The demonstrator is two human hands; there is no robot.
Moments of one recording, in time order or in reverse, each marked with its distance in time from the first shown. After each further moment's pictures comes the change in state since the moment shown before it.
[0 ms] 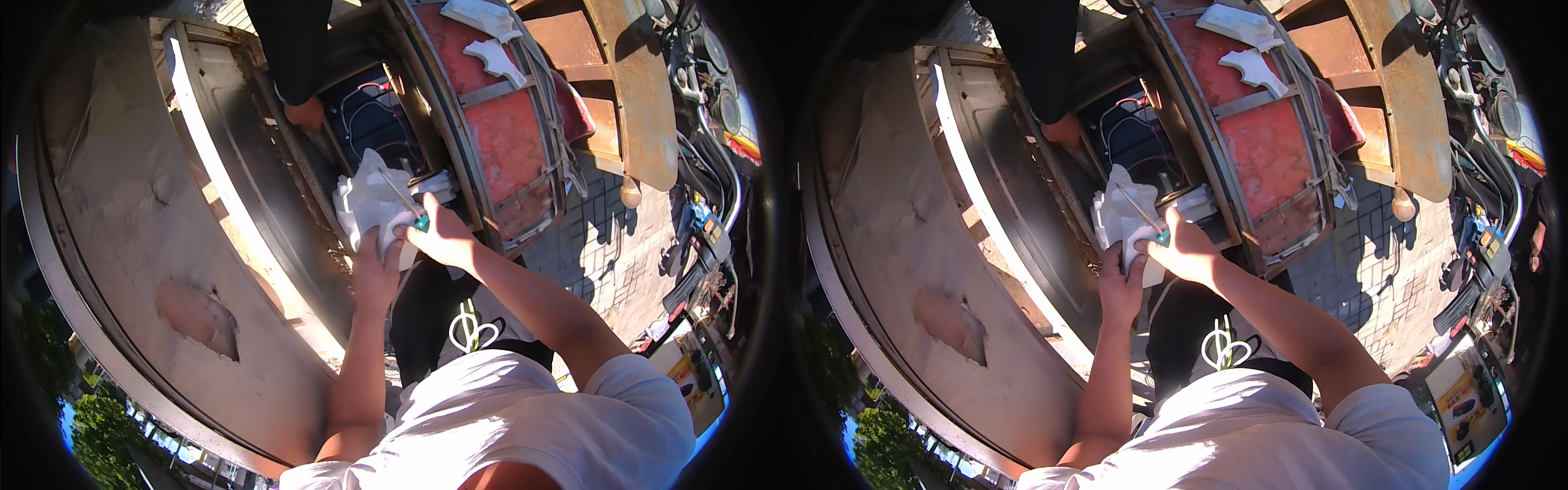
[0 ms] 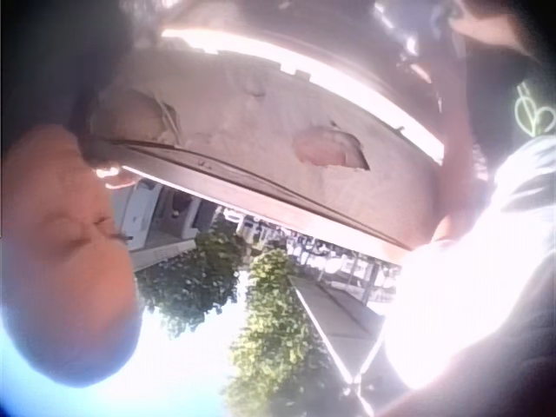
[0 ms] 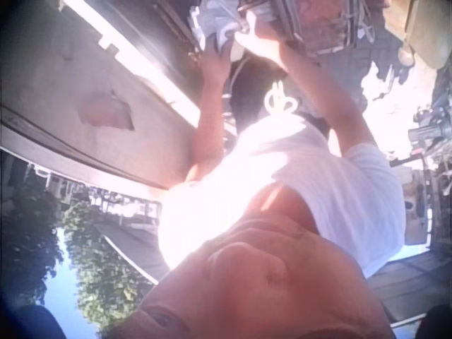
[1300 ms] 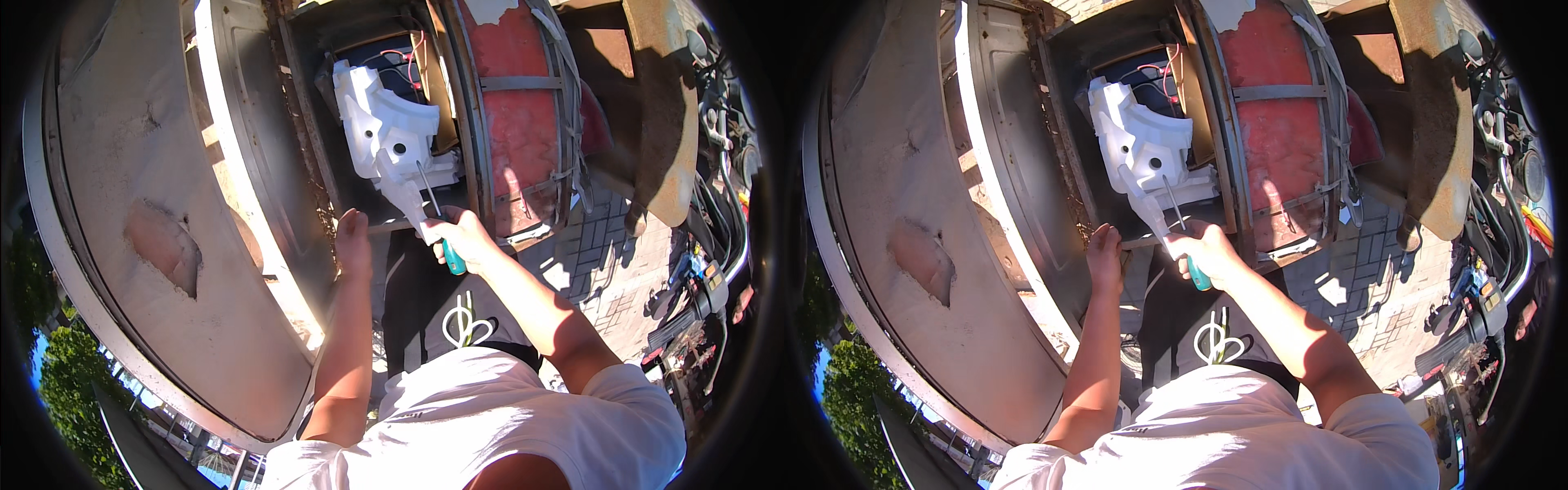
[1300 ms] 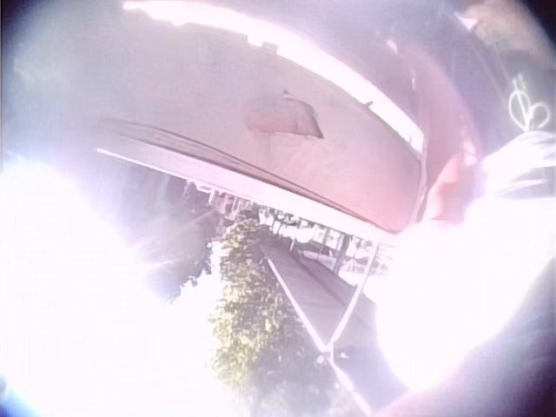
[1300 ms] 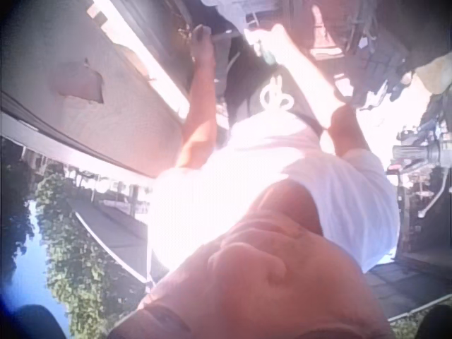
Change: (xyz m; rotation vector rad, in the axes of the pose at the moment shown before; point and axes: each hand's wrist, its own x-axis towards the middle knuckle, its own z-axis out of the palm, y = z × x) left_hand -0.030 -0.115 0.062 -0.741 0.326 -0.578; right_hand -0.034 0.049 -0.010 0.789 -0.204 0.274
